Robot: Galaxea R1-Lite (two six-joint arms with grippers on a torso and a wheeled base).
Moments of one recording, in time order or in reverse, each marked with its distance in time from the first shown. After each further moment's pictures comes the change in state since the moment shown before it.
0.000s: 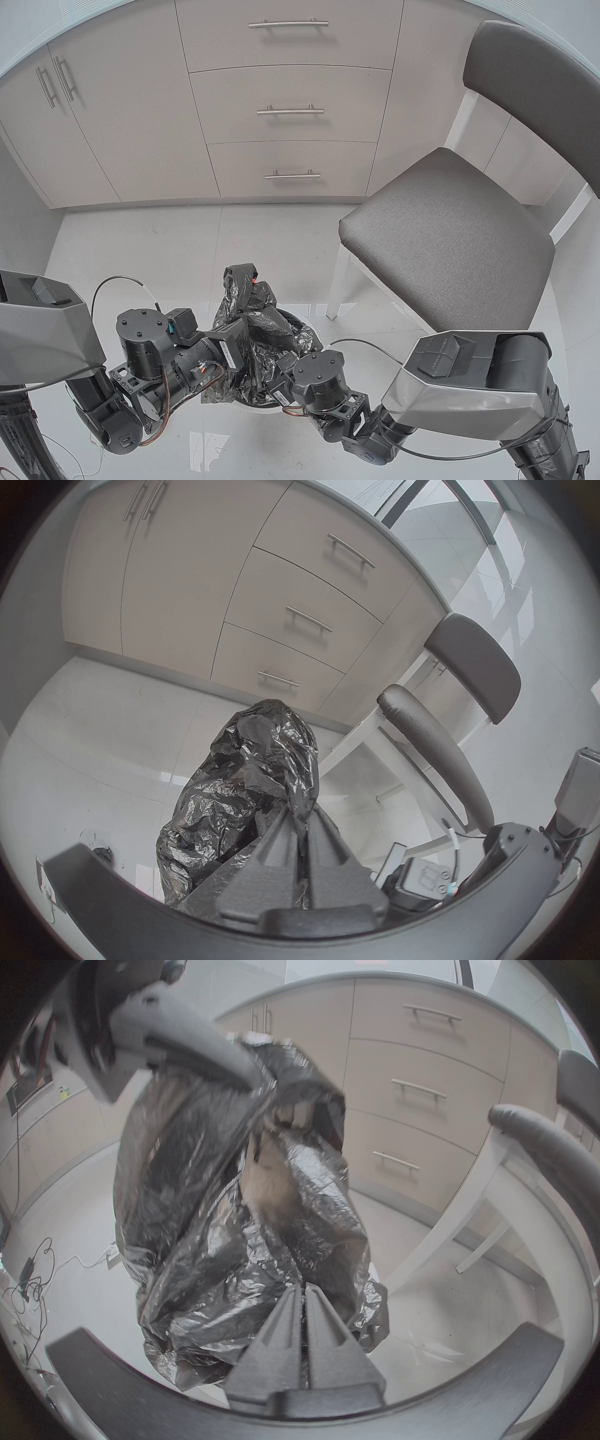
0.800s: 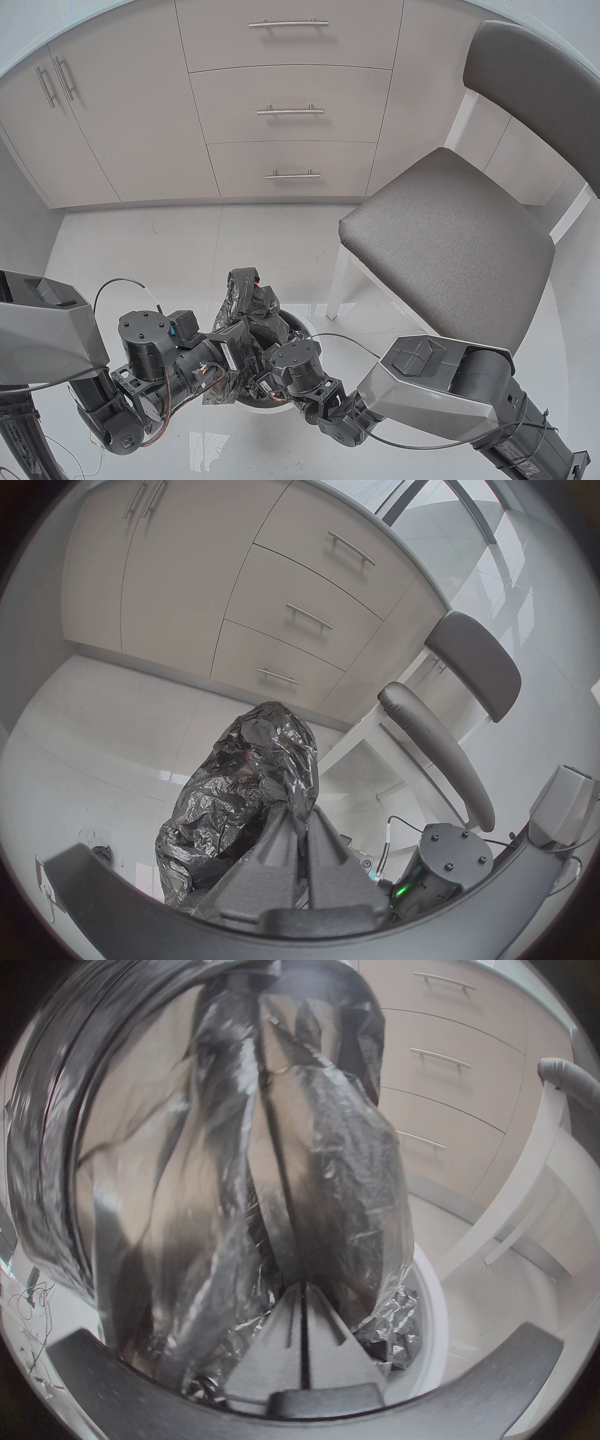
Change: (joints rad) left arm 0.000 0.015 0.003 -0.011 -0.005 -0.001; right arm -0.045 0.164 -0.309 0.189 0.097 0.039
